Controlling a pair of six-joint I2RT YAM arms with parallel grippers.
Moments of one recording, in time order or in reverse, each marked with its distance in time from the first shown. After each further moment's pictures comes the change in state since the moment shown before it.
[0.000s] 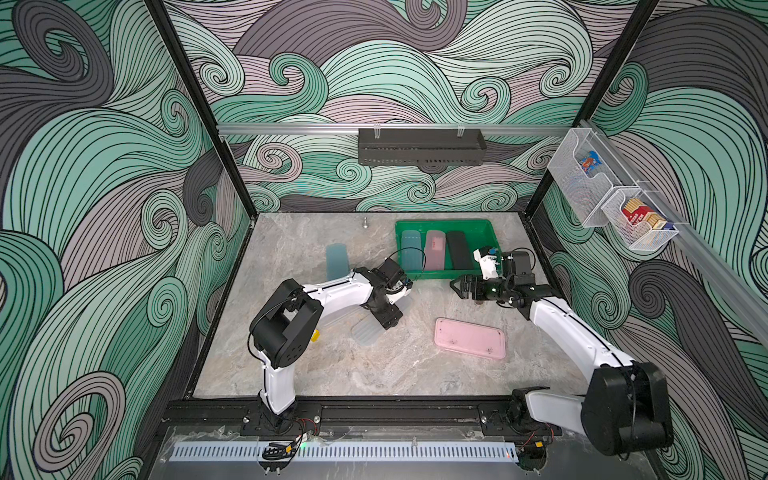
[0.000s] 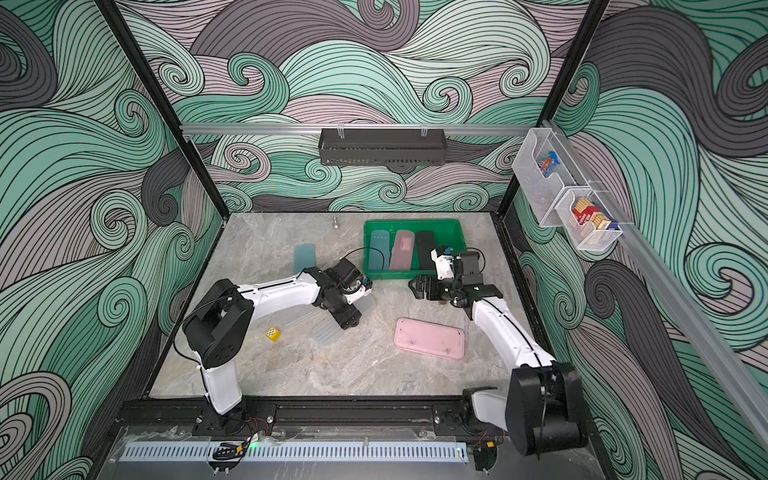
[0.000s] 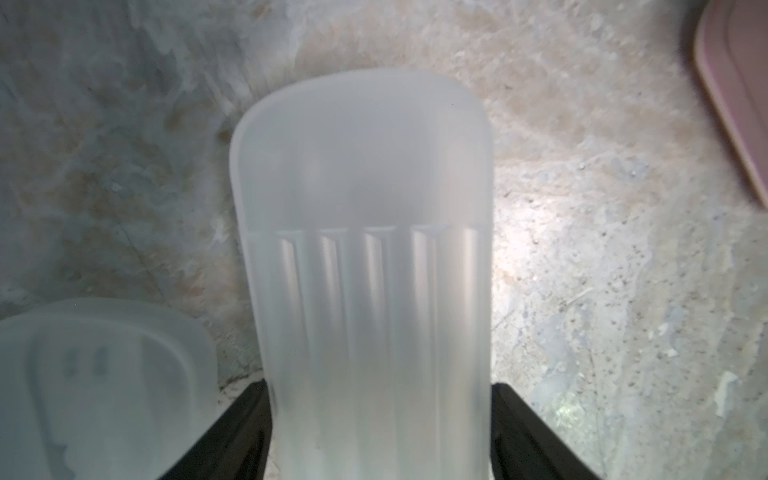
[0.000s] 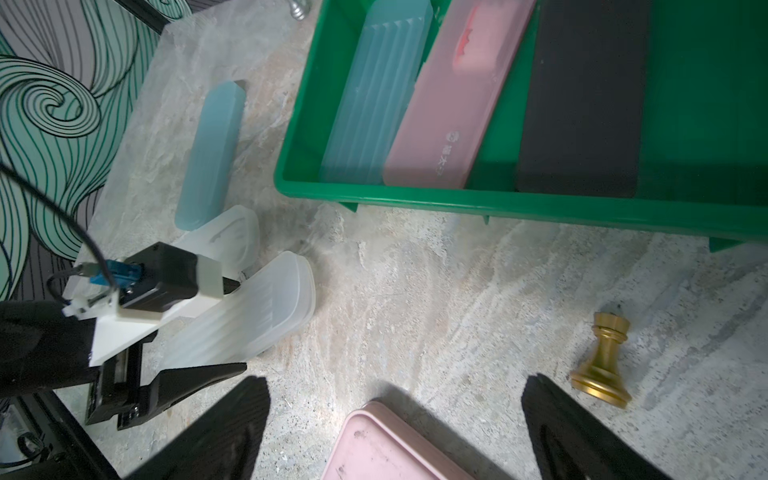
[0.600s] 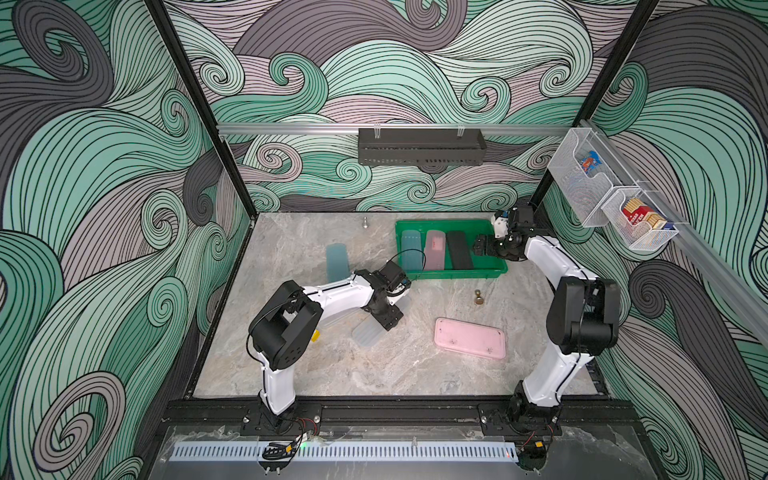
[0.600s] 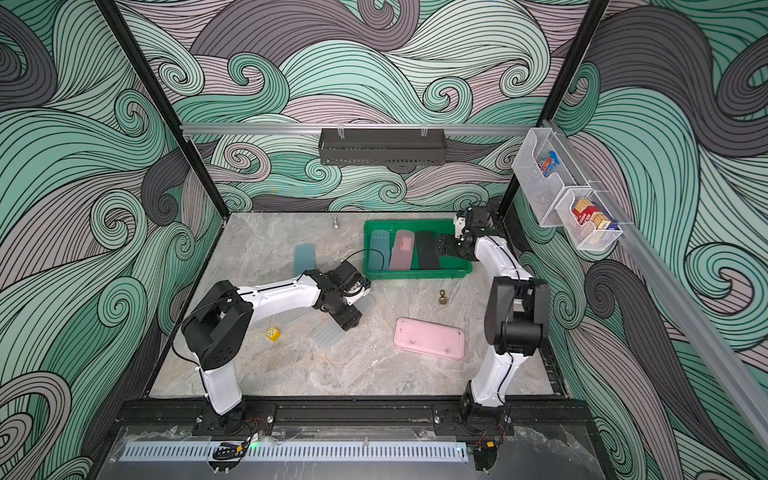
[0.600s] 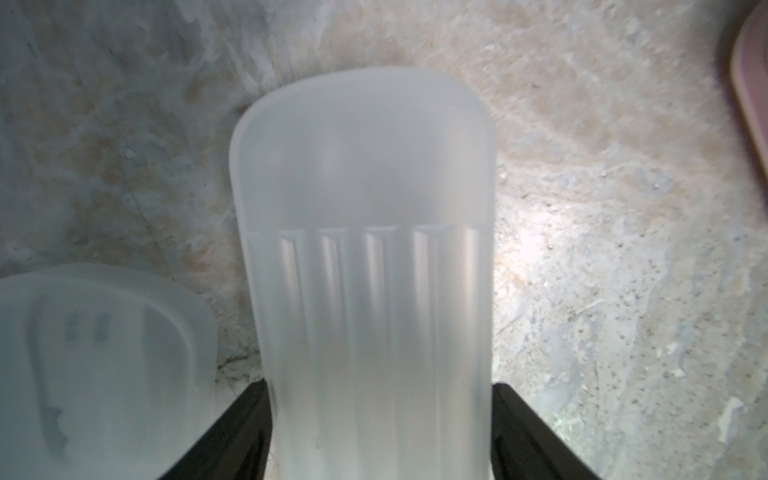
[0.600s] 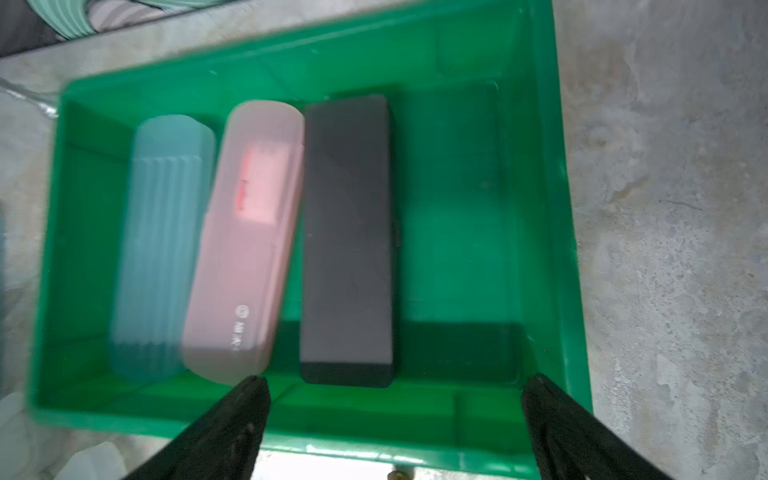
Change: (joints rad) left arm -0.010 -0.012 -0.024 0.002 -0.067 -0.065; right arm -0.183 0.584 0.607 -0.190 0.220 -0.107
